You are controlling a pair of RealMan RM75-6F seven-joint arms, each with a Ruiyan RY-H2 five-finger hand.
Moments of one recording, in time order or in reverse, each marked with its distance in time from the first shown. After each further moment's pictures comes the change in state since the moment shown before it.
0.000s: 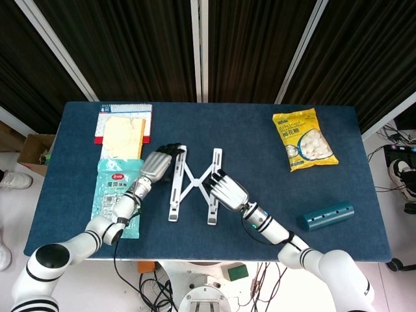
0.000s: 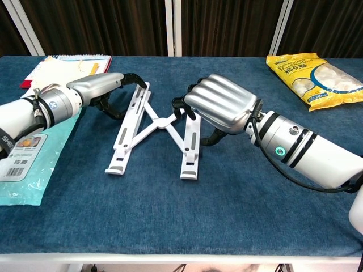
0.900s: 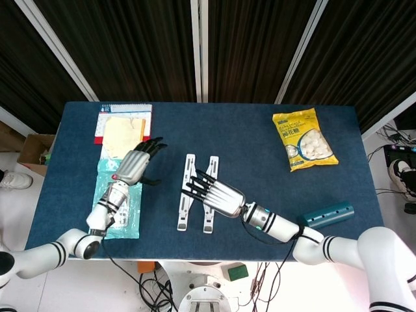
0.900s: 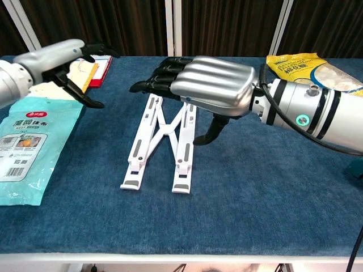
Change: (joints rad) left arm 0.171 0.338 -0.026 -0.539 -0.071 0.199 0.168; right arm 0.144 0.433 -0.012 -0.662 -0.010 -0.257 -0.111
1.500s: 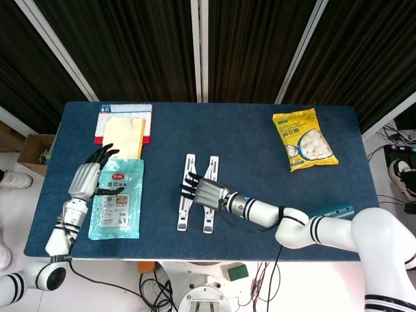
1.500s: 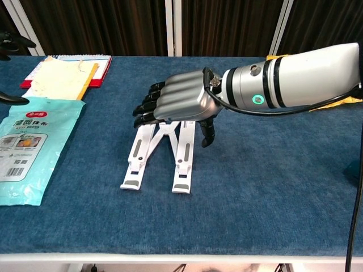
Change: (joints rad) left arm 0.228 0.180 0.038 -0.213 -0.055 0.157 -0.056; right arm 0.234 0.047 0.062 -0.054 0.229 -0.484 -0.288
